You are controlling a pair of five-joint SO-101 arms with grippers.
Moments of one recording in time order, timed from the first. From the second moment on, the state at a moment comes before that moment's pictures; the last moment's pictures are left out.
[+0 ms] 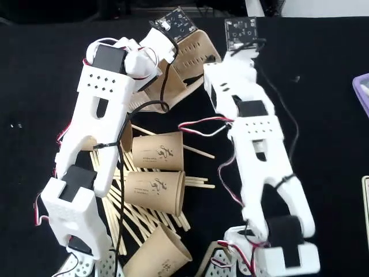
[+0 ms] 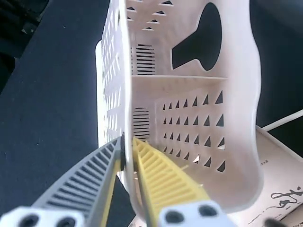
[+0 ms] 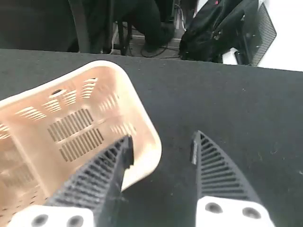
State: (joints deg) left arm 11.9 14.0 -37.0 83.8 -39.6; right arm -6.0 -11.0 27.3 20.7 3.5
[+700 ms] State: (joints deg) left arm 12.7 14.2 -42.7 86.2 -29.2; right arm -6.3 -19.6 34.4 24.3 2.9
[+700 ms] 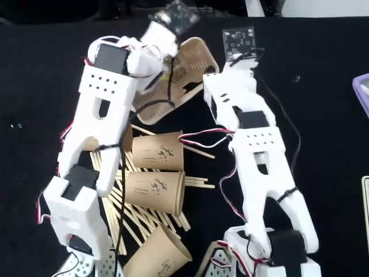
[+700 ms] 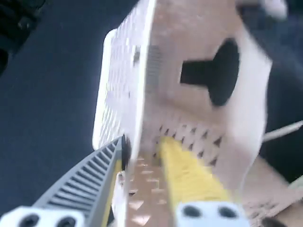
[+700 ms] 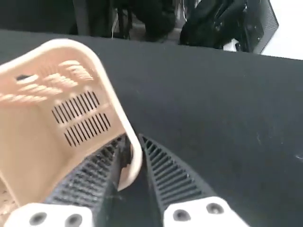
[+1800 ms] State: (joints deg) left arm 3.3 14.1 -34.6 90.9 -4.4; right arm -4.6 -11.8 30.7 18.8 2.5
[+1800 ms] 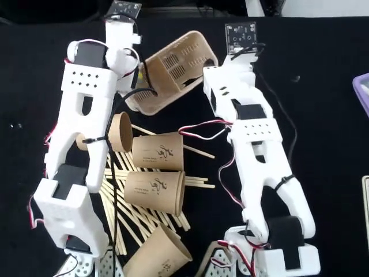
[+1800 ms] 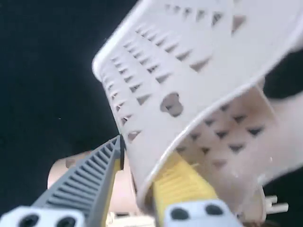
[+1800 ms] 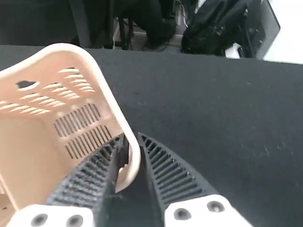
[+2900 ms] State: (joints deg) left arm -9.3 17.5 -36.8 74.2 14.4; right arm -14.3 -18.8 29.1 28.2 2.5
